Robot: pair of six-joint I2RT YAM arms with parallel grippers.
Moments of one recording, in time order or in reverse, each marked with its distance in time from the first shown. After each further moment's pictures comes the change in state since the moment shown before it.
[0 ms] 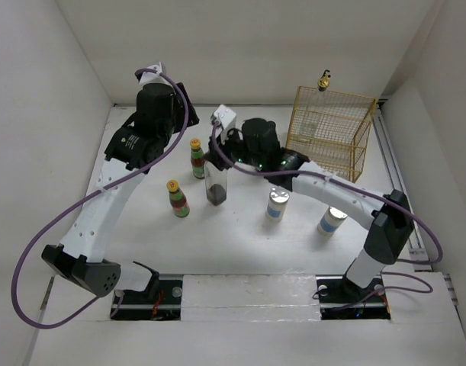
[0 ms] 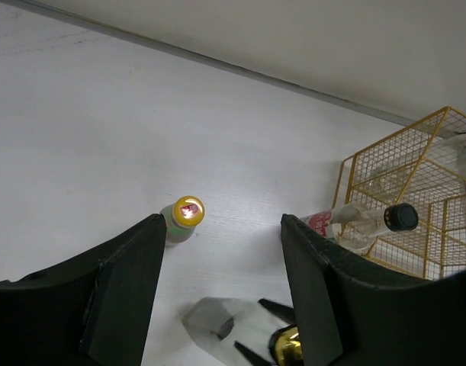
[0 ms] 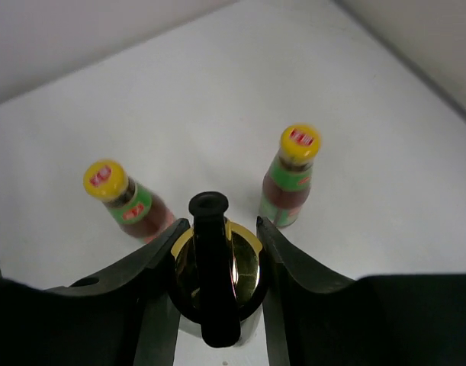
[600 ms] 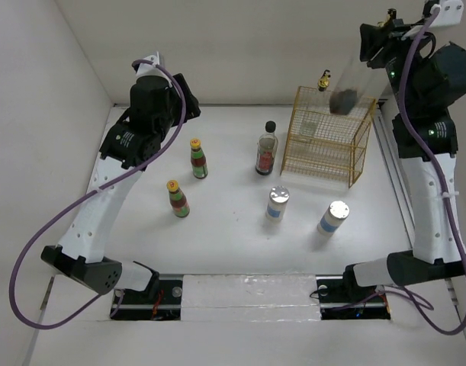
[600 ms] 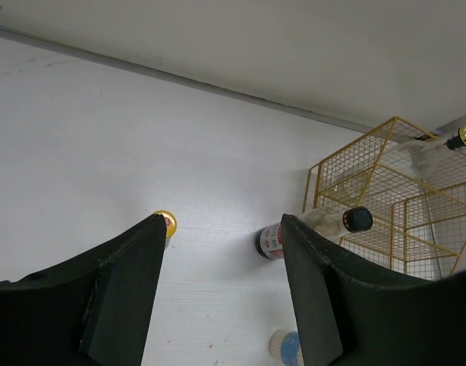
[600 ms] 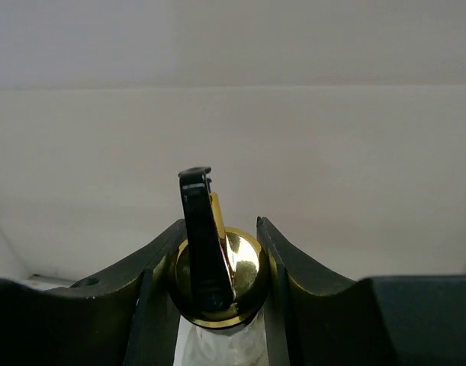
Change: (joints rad) left arm 0.000 0.018 0.090 0.000 0.057 0.000; right arm -0.698 -0.286 0.538 -0.199 0.098 0.121
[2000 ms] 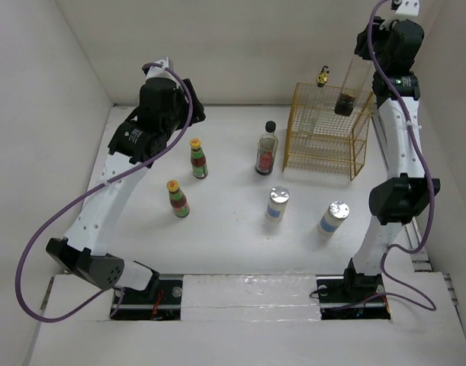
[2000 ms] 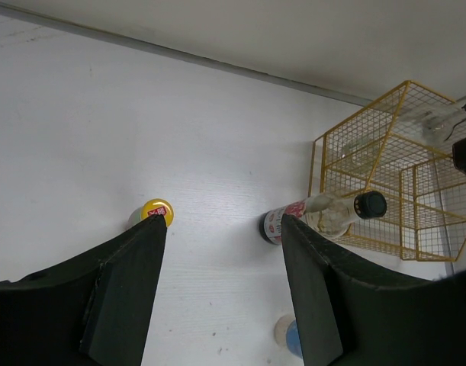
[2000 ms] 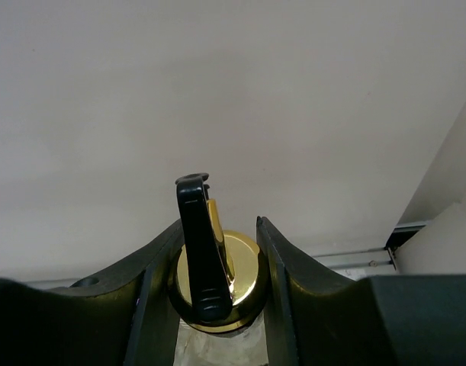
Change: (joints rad) left arm 0.000 0.031 -0.035 0.004 0.041 0.000; right arm -0.217 0.549 0.279 -0.058 0.047 0.018
